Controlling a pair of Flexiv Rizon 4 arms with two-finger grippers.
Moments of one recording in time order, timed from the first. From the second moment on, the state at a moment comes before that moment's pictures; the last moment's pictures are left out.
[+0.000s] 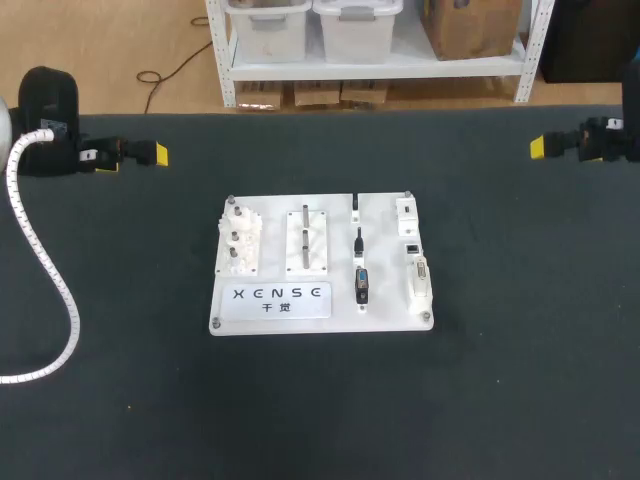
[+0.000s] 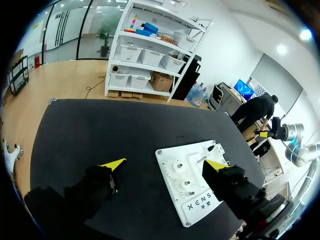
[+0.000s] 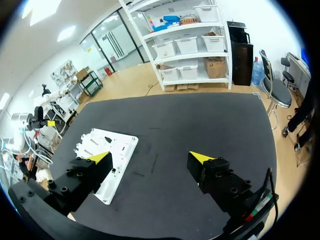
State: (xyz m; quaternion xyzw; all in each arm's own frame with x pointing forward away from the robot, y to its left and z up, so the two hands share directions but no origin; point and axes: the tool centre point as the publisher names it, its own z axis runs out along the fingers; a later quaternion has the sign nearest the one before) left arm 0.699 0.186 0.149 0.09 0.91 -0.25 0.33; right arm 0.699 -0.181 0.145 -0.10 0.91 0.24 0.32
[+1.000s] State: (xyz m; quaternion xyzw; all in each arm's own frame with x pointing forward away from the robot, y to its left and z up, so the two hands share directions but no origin) left arm 0.699 0.186 0.149 0.09 0.91 -0.25 0.33; right arm 0.744 0.000 0.089 -0.02 1.00 0.02 0.09
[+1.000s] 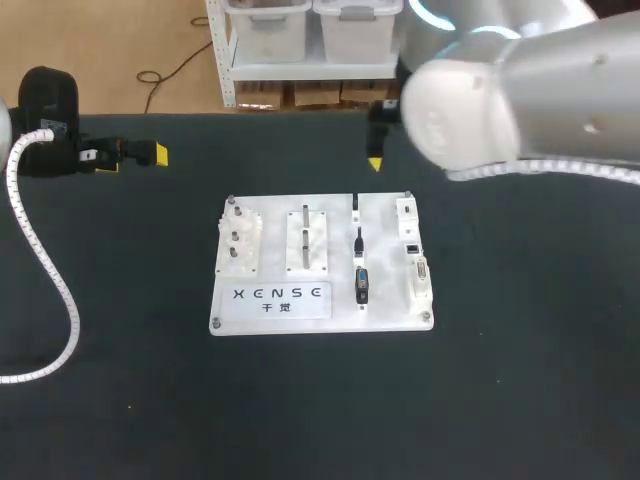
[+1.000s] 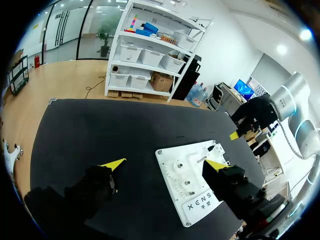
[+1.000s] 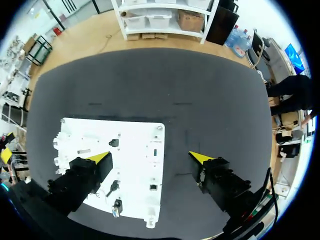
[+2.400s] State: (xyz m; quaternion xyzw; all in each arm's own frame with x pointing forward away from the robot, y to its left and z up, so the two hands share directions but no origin) left arm 0.699 0.186 0.149 0.09 0.91 -0.25 0.33; right arm 0.737 0.058 0.043 -0.03 1.00 -0.01 0.02
